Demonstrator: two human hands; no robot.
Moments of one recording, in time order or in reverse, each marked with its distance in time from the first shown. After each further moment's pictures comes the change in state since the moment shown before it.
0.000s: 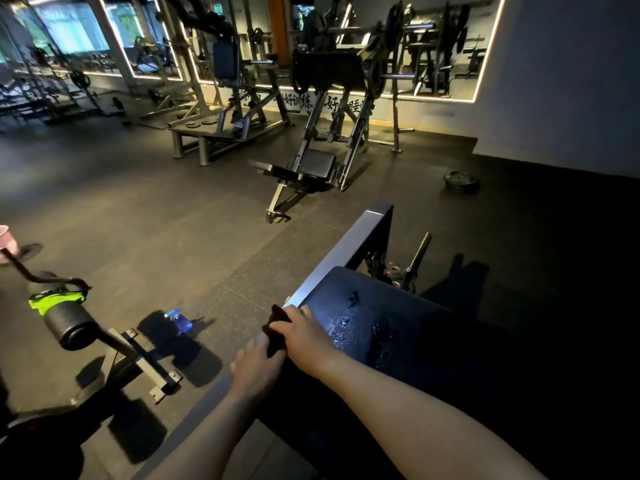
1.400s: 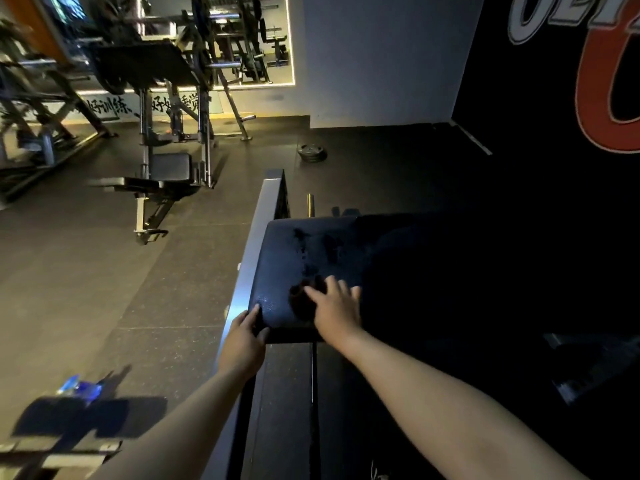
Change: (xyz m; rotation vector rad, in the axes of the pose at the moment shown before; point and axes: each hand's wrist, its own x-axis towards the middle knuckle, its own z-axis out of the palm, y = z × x) left_hand -0.025 -0.104 -0.023 -0.041 -0.203 0.547; right_hand -0.137 -0.098 0.041 -0.350 0.323 0.848
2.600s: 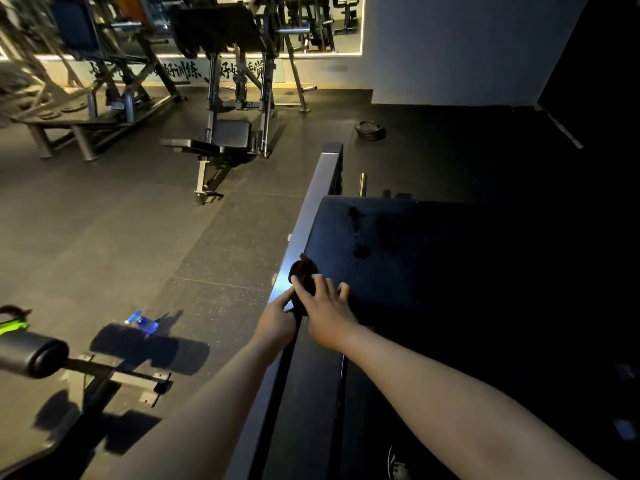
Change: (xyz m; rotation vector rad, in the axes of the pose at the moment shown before) left_hand -0.023 0.001 -0.025 -0.345 -0.057 -0.171; right_hand -0.015 -0.084 0.020 0.001 -0.219 -0.370
